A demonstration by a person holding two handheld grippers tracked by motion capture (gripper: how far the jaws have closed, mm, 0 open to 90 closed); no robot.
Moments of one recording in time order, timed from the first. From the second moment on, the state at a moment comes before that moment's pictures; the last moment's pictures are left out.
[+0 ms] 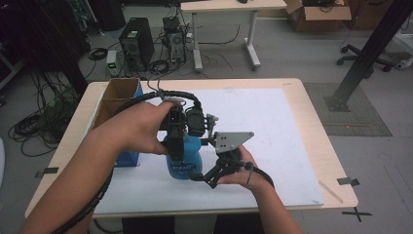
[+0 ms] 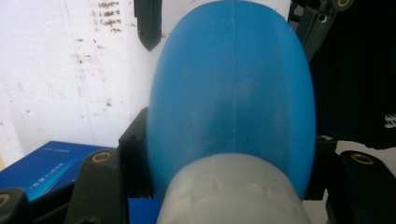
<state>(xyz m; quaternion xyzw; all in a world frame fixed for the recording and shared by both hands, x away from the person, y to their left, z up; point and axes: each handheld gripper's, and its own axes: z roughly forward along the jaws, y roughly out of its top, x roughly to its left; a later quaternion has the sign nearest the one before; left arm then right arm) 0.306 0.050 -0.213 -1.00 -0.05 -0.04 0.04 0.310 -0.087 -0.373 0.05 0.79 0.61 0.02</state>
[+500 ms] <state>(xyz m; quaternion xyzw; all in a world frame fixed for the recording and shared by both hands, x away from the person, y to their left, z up) 0.323 0.067 -0.202 -0.99 -0.14 -0.02 0.03 0.314 -0.123 -0.353 0.05 0.79 0.60 0.04</state>
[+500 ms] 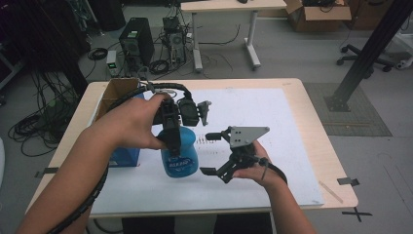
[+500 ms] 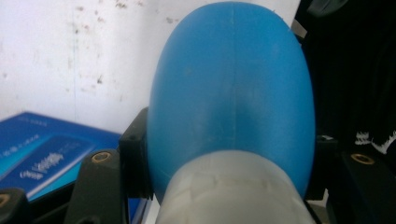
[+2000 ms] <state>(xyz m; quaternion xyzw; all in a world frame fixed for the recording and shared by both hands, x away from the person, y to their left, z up) 0.366 0.140 -0.119 -0.88 -0.47 -0.03 0.02 0.327 -0.194 -0.322 0.08 0.82 0.56 0.08</state>
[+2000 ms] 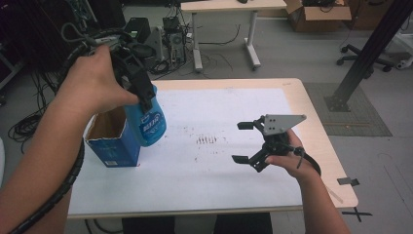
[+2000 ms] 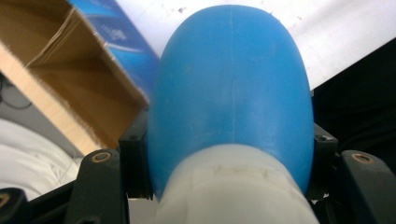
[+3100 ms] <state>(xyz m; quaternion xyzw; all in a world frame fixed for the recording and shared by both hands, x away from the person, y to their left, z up) 0.397 0.214 -0.096 -0.82 -0.58 -0.02 0.02 0.360 -0.205 -0.251 0.05 0.92 0.37 0.09</state>
